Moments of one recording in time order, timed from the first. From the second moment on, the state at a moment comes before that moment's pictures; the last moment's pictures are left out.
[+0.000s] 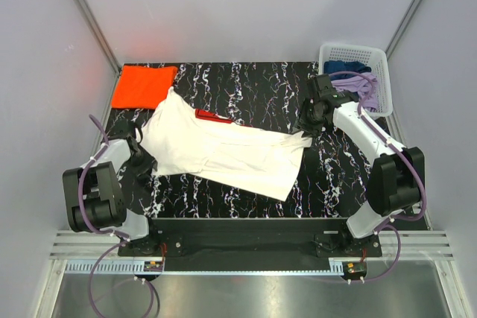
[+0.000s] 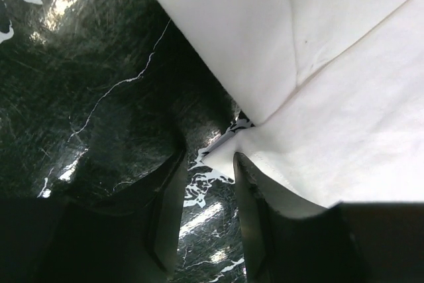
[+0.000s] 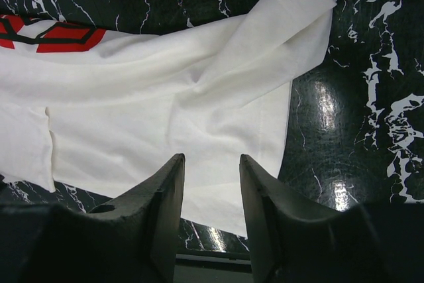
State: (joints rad) left arm 0.22 1.46 0.76 -0.61 -0.02 -0.62; right arm 0.29 1.62 1.34 -0.81 -0.04 0.66
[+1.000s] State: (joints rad) left arm 0.19 1.39 0.78 -0.61 -0.03 -0.55; right arm 0.29 1.64 1.32 -0.81 -0.04 0.71
